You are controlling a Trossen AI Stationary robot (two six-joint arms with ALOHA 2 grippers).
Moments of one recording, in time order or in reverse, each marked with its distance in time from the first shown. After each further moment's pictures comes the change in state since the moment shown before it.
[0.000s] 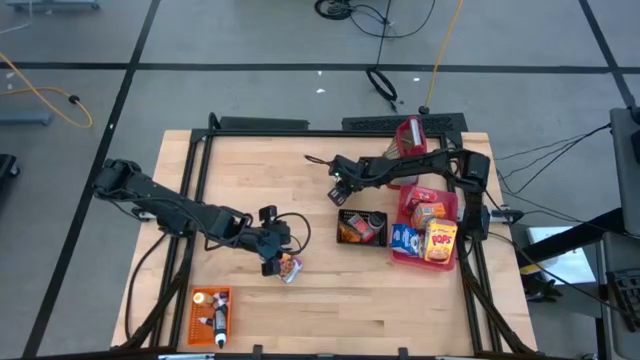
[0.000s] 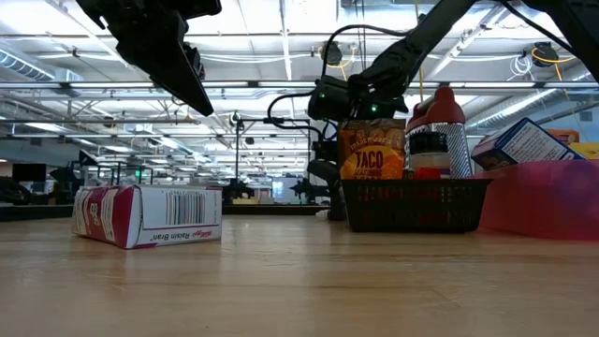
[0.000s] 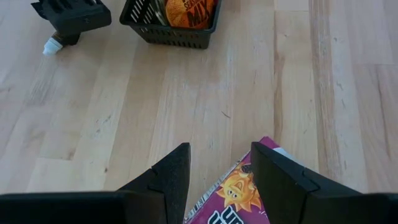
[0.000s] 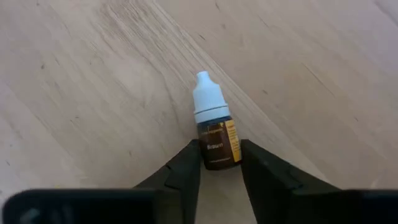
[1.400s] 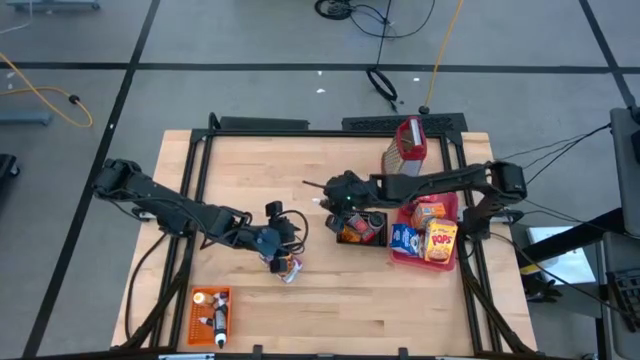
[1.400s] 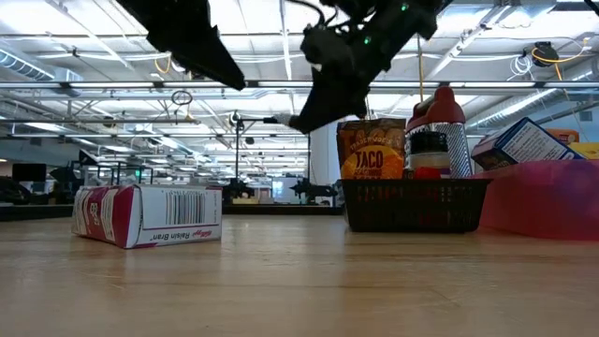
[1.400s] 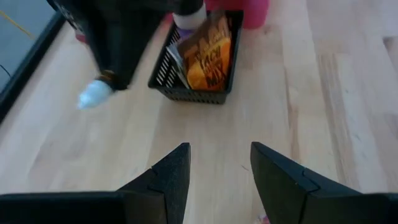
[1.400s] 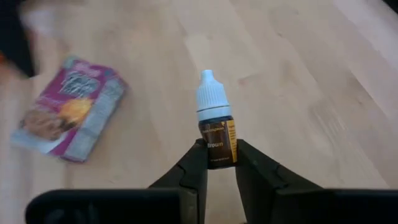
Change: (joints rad) left arm 0.003 0.000 0.000 0.167 -0.116 0.122; right arm 0.276 -0.289 -0.003 0.092 -0.066 -0.122
